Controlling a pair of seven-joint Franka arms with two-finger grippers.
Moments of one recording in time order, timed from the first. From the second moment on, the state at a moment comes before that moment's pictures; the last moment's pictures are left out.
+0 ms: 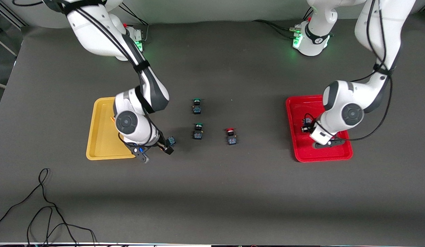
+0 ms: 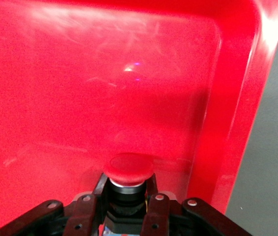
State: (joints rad) left arm 0.03 0.42 -0.19 -2.16 0.03 2.41 -0.33; right arm 0.56 0.61 -0.16 -1.76 0.21 2.31 1.08
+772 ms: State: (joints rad) left arm -0.05 0.31 -0.22 -1.83 -0.01 1.96 -0.52; right arm 0.56 0.65 -0.14 -1.82 0.22 2.37 1.09
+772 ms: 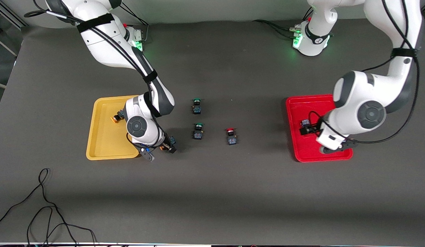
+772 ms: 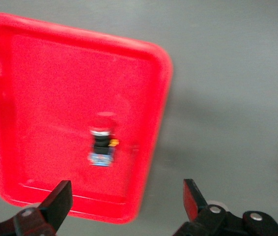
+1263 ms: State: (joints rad) left arm -0.33 0.54 -0.23 -1.56 -0.01 2.08 -0.55; right arm 0.56 0.61 -0.13 -1.83 0.22 2.38 1.10
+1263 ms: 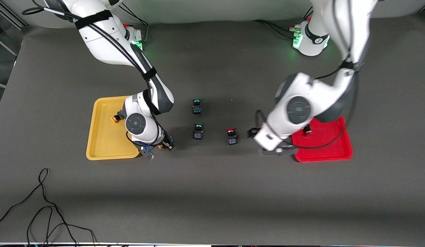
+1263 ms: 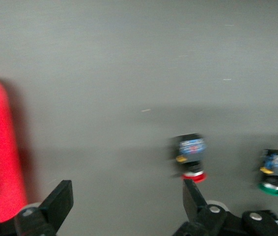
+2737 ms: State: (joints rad) left arm -0.46 0.79 -0.22 -1.47 0.00 2.20 -0.78; right arm 0.28 0.43 -0.22 -2.14 0.22 2.48 0.51
